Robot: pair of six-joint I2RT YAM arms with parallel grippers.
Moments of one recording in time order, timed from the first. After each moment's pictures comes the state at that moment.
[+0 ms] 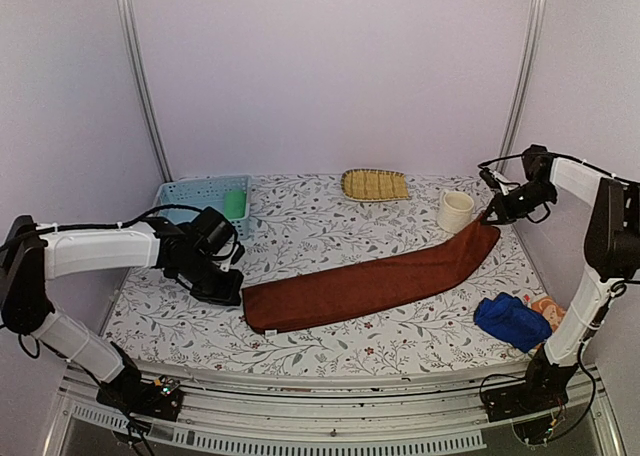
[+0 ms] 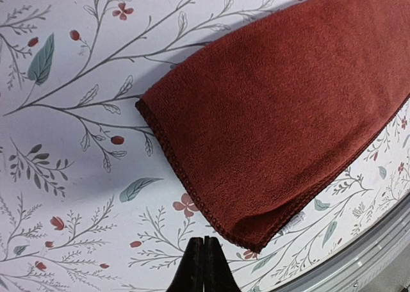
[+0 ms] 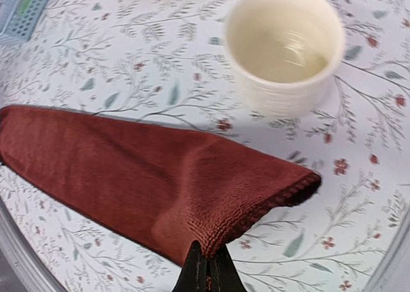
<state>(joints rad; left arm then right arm) -0.65 1.44 0.87 -0.65 0.10 -0.46 -0.16 1.80 1.45 -0.89 -0.50 -0.46</state>
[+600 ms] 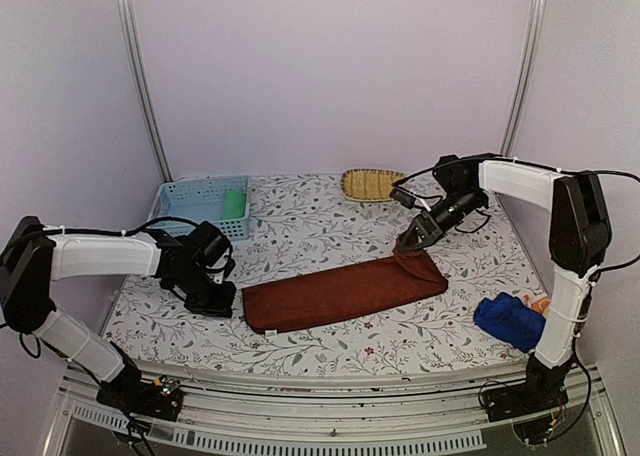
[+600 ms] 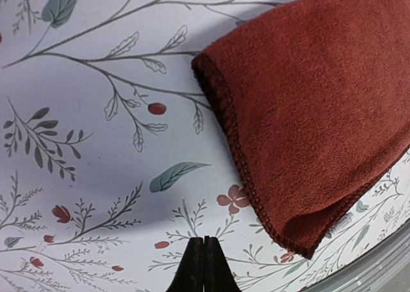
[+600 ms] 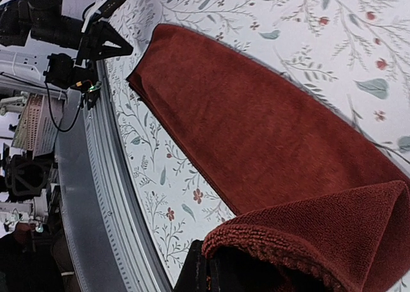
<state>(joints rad) -0.61 1.45 0.77 -0.61 0.09 -0.50 0.32 1.91 1.54 -1.06 -0.86 -0.44</state>
